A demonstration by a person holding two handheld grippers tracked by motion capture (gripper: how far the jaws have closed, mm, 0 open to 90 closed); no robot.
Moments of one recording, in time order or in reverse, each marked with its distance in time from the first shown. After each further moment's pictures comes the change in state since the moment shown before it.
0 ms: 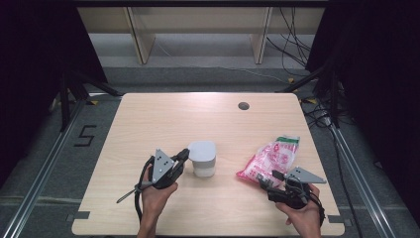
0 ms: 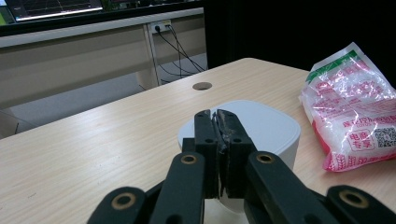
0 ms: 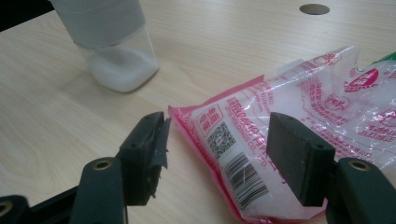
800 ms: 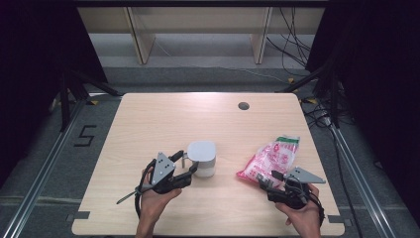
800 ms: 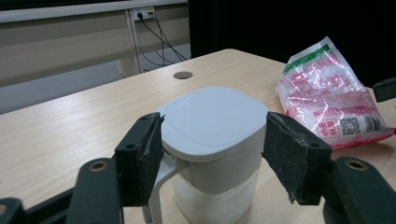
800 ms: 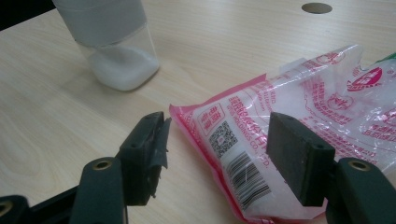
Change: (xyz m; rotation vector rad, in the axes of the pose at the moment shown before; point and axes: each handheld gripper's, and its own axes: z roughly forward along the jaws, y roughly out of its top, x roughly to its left) left arm -0.007 -0.003 -0.005 0.046 -0.069 -0.039; right arm 0.002 -0.001 0.002 -0.006 0.009 0.020
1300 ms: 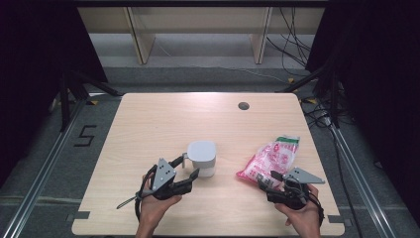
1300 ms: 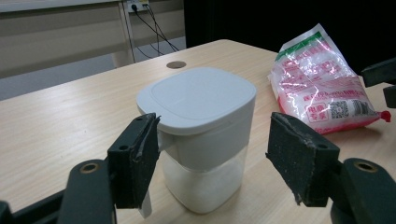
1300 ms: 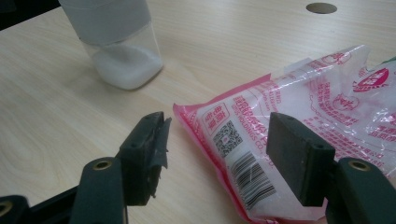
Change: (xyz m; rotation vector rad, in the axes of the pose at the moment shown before) left arm -0.007 -0.013 -0.006 0.024 -0.017 0.003; right arm 0.000 0.000 0.000 0.011 0.000 -0.035
